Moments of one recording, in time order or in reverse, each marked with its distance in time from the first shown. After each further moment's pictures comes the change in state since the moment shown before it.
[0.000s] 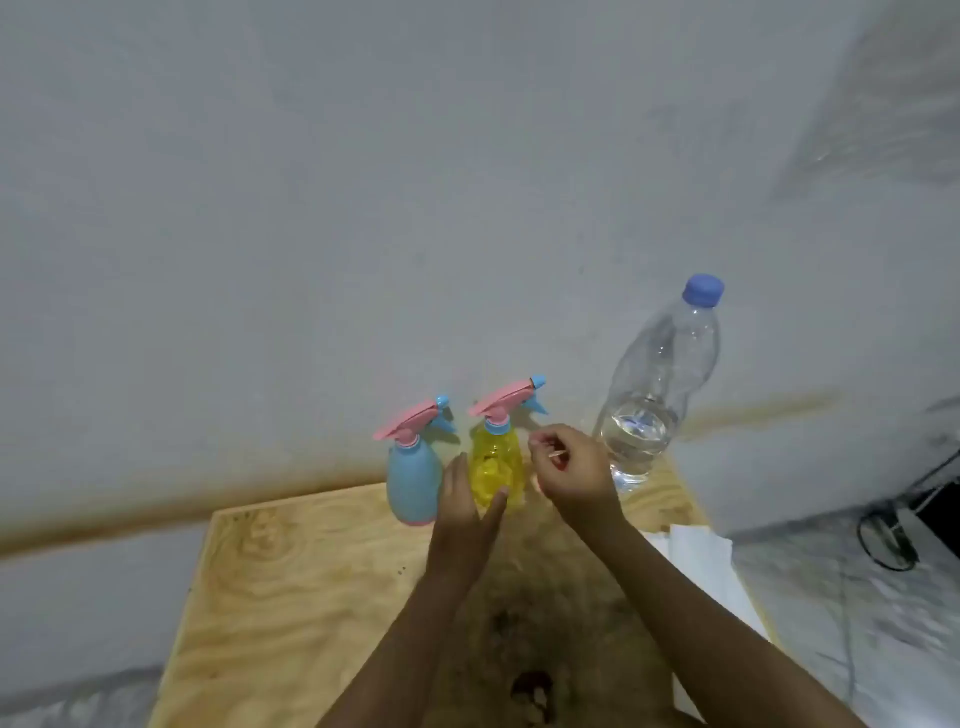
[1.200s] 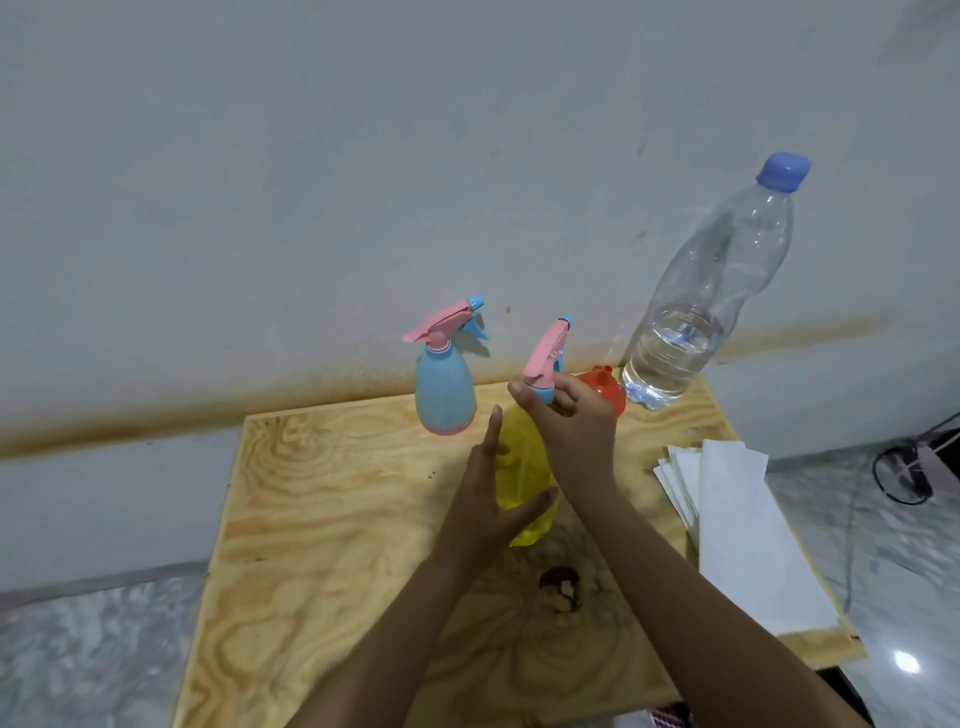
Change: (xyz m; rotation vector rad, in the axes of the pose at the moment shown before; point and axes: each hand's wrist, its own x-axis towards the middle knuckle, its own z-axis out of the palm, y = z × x) left_hand -0.075 -0.020 -0.033 -0.185 -0.268 0.026; right_hand -0.061 -0.043 0.033 0.407 0.095 0.132
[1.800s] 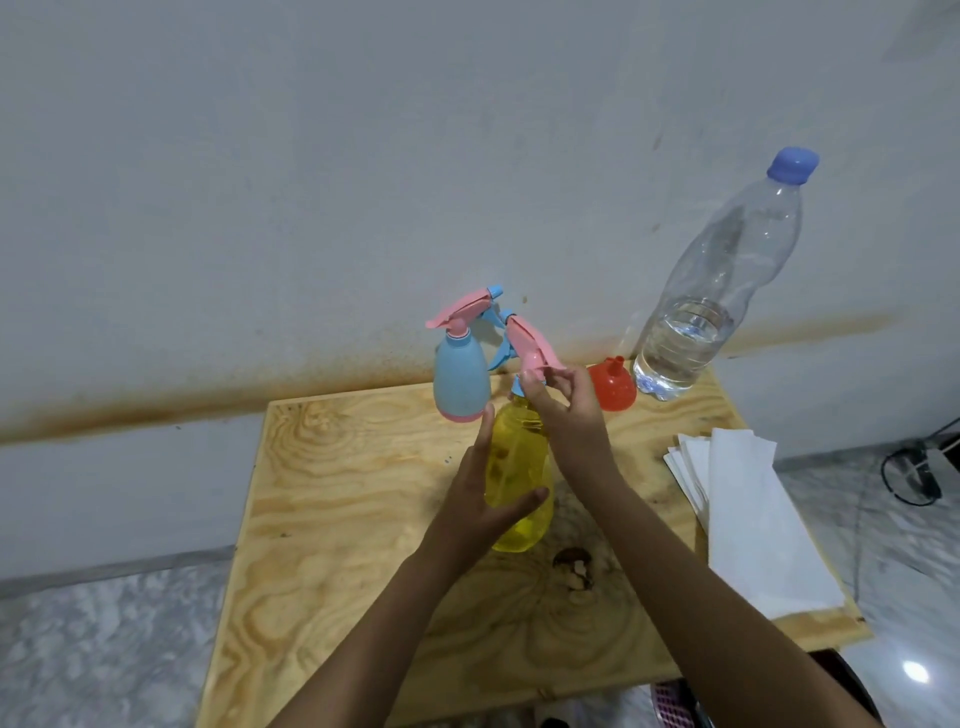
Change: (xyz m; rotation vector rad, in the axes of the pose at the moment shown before) left_hand -0.029 0.011 -0.028 -0.020 -0.042 -0.003; right_hand -0.019 -0.018 0.007 0.092 -0.146 0.233
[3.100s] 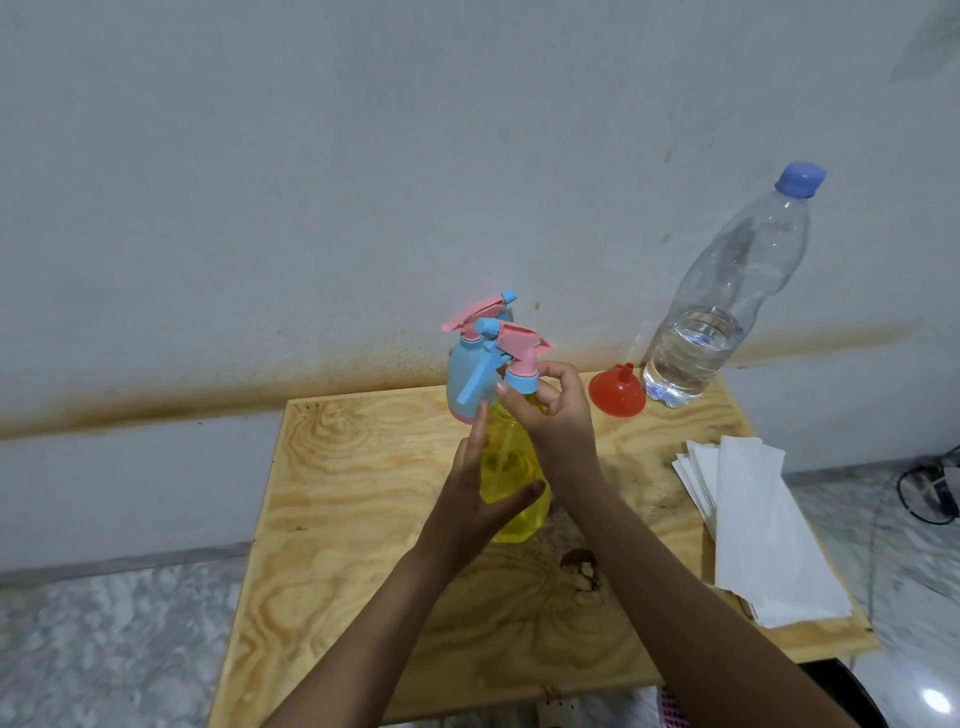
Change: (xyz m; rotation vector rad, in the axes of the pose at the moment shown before) left_hand -0.003 0.001 -0.012 0.015 0.091 0.043; right_hand -0.013 -0.012 0.022 0.184 -0.073 0.024
